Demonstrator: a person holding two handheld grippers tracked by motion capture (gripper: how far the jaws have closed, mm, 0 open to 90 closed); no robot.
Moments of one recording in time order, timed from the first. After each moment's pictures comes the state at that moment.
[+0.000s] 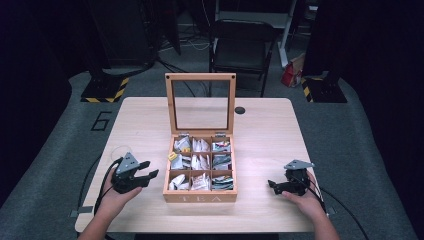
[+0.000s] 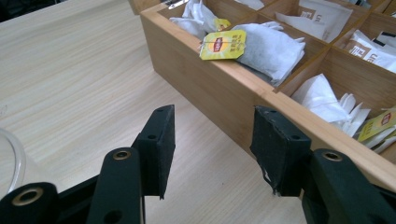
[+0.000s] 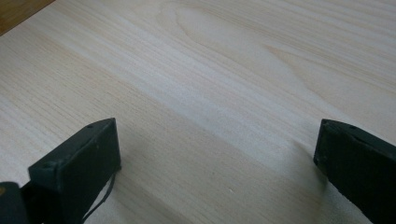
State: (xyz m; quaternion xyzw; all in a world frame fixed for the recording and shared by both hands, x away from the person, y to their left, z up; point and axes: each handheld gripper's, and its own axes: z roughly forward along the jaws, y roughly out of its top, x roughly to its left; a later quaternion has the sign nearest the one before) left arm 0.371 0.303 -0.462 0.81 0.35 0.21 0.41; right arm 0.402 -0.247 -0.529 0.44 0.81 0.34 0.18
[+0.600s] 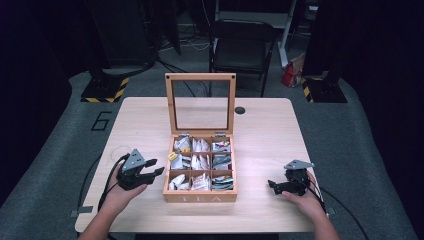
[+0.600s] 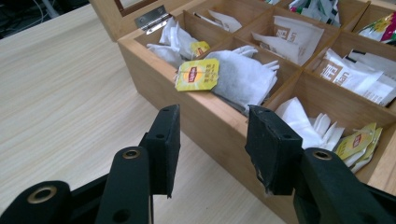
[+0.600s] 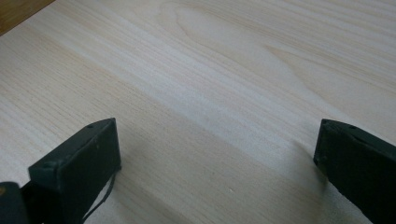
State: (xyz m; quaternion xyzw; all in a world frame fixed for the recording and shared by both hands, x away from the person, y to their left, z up) left arm 0.377 0.285 -0.450 0.82 0.33 0.20 0.42; right arm 0.402 -0.247 -0.529 0.44 0.81 0.34 0.18
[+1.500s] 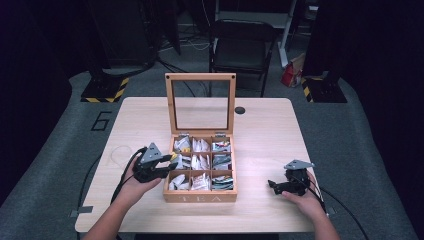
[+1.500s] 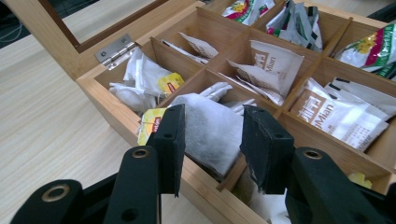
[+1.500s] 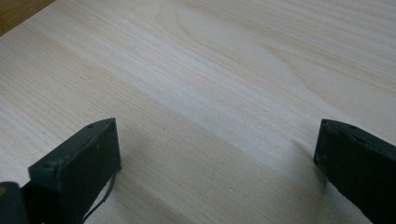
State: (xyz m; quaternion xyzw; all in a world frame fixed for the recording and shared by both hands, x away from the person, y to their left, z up) left arm 0.397 0.246 -0.443 0.84 0.30 0.19 0.41; right arm 0.402 -0.247 -0.529 0.44 0.81 0.34 0.18
